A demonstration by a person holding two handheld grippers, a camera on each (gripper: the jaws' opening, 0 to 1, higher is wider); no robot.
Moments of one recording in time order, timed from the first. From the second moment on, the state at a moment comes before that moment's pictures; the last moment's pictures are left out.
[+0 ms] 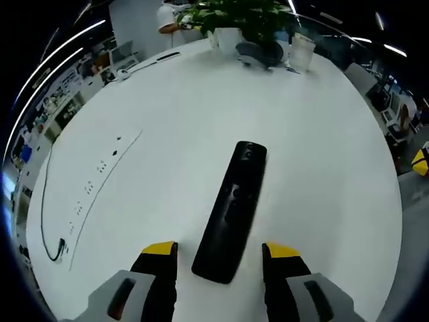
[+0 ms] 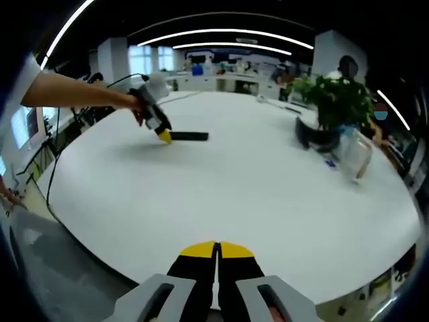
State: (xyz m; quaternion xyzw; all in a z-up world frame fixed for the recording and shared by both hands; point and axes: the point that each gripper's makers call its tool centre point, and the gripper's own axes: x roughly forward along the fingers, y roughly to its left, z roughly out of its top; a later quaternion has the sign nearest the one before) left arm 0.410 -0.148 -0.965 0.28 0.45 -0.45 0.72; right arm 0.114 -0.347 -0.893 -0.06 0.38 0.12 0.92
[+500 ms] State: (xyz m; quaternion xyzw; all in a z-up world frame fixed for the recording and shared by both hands) left arm 0.406 -0.156 -0.968 0.34 0.47 -0.47 0.66; right arm 0.115 -0.347 -0.891 -0.06 0.37 0.12 0.92
